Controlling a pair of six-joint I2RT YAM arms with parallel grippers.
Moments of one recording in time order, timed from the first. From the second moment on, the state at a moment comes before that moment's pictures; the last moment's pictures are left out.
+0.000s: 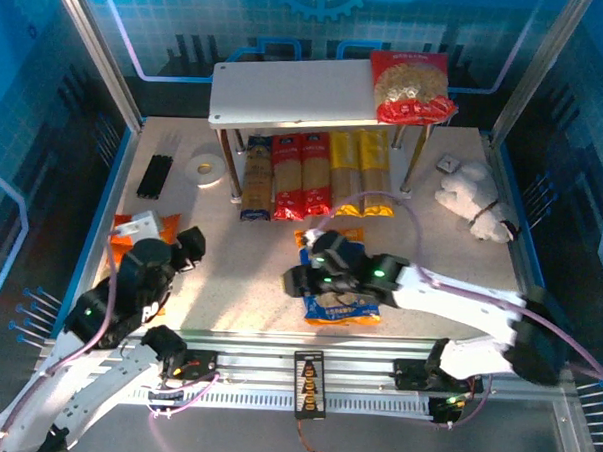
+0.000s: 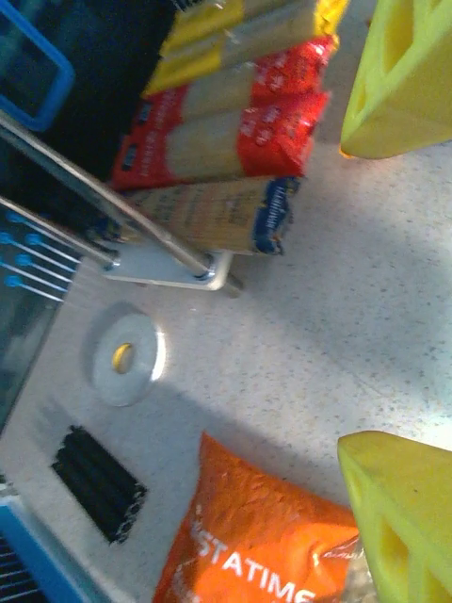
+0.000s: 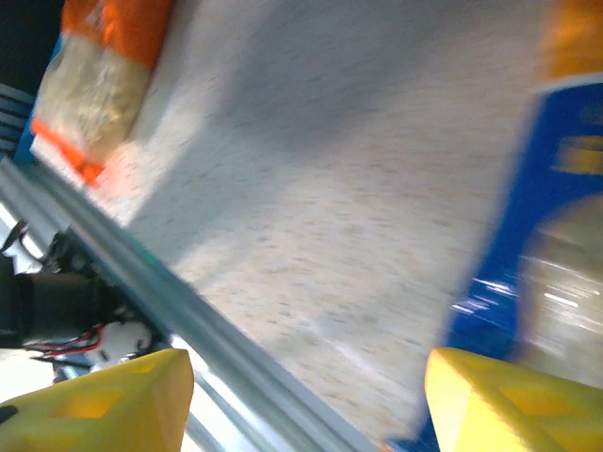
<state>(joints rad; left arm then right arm) -0.54 0.45 0.80 -0.86 -0.54 -0.72 1.05 1.37 0.96 -0.37 -0.08 0.71</state>
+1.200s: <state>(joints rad) -0.54 0.40 1.06 -0.86 -0.39 -0.61 1.12 2.76 2.55 -0.55 -0.22 0.68</state>
